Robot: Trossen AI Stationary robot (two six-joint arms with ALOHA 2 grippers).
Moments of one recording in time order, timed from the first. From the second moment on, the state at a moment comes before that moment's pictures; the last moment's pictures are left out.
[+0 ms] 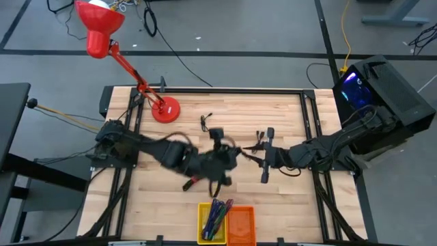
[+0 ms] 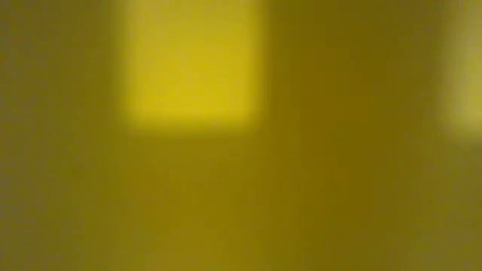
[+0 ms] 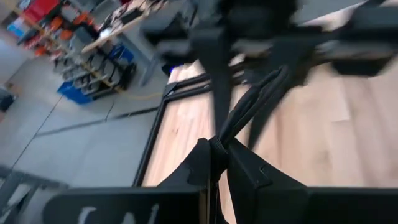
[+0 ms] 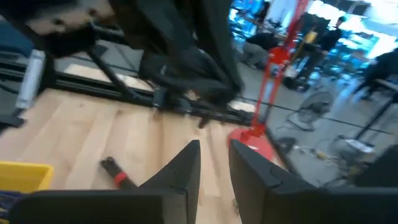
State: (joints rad) left arm -0.37 1.85 1.94 -0.67 -0.78 0.12; right arm 0.46 1.18 0.90 0.06 0.63 -0.19
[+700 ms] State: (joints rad) left arm -0.26 1.85 1.94 -0.52 -0.55 0.20; right arm 0.53 1.03 0.90 0.03 0.77 -0.30
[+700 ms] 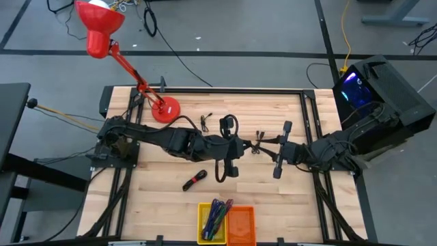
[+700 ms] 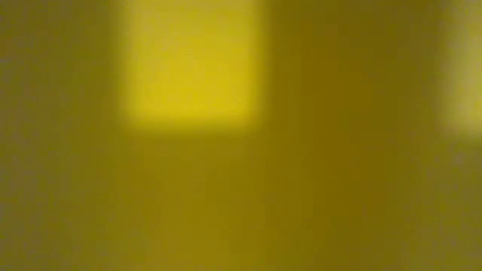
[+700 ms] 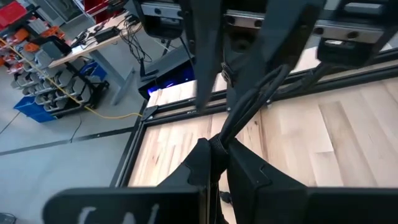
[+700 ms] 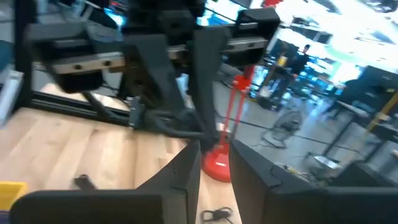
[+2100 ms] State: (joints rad) left arm -0.25 1.85 1.94 -0.48 -0.52 0.22; right arm 0.55 1.04 0.90 0.14 0.75 -0.38
